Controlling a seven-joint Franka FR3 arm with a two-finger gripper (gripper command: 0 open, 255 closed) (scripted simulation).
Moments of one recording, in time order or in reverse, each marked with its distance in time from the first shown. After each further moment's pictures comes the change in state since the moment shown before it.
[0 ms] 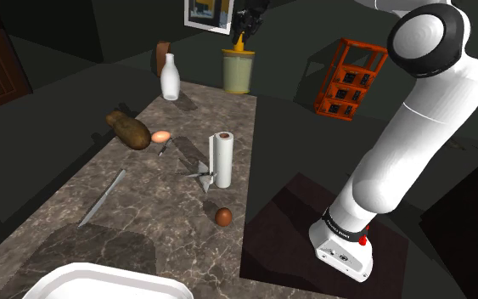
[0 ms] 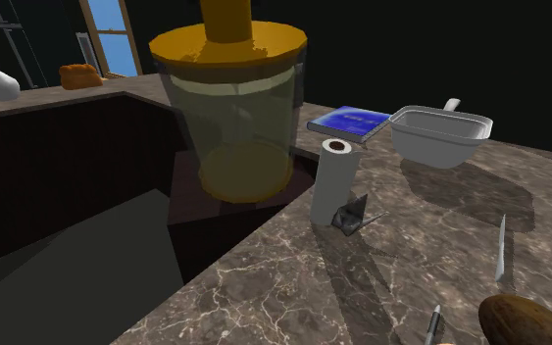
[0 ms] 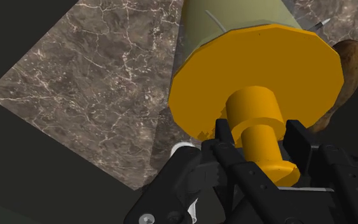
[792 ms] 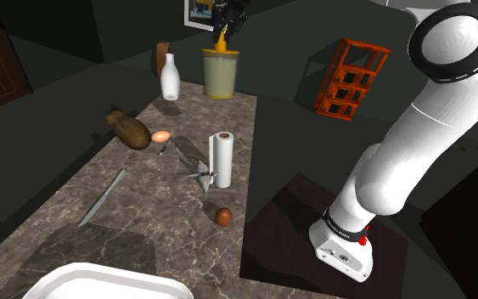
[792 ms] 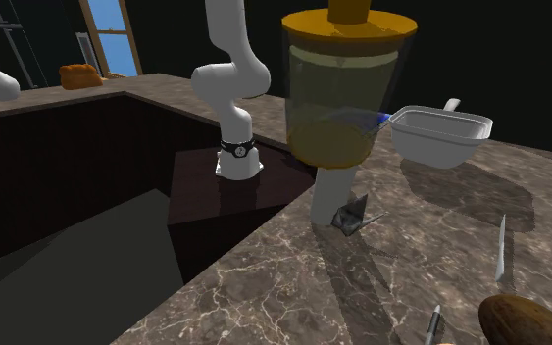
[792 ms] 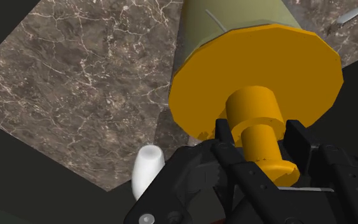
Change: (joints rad) arm 0.105 -0.075 0.118 -0.059 -0.071 0.008 0.228
